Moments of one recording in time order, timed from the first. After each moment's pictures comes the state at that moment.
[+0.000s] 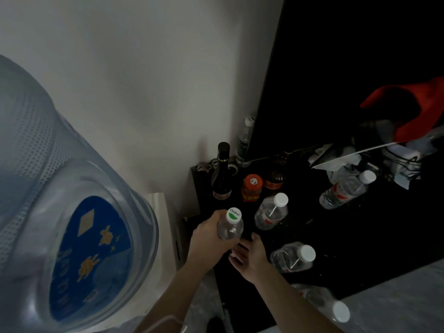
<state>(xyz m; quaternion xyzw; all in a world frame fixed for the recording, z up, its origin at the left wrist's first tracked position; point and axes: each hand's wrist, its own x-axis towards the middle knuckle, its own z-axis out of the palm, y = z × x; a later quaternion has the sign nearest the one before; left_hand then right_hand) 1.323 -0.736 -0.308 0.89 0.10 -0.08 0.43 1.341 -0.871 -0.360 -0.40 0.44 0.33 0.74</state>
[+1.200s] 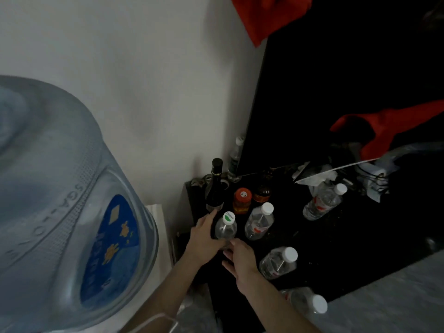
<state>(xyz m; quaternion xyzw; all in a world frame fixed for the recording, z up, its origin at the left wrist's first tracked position) 1.331 -0.728 -0.295 0.87 0.10 -0.13 0.46 1.320 -0.855 -0.281 -0.57 0.35 0.28 0.69</state>
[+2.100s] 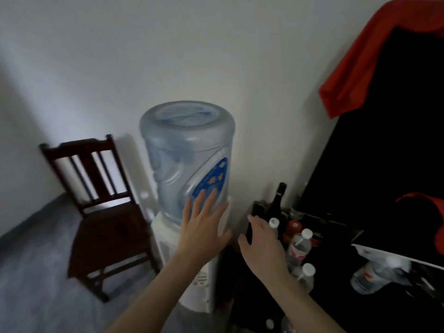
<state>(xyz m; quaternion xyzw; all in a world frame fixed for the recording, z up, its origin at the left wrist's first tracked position) 1.113 -0.774 -0.113 0.95 0.26 0.15 0.02 1.213 -0.906 -0.117 -0.90 -0.36 0.08 0.24</state>
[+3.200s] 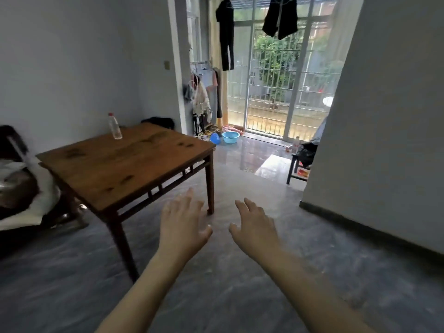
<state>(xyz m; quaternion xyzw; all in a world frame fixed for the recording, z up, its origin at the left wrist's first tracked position) 0.304 -1.162 -0.037 0.29 0.95 0.10 -0.10 0.386 -1.009 -0.039 -0.21 -0.96 0.18 0.08</state>
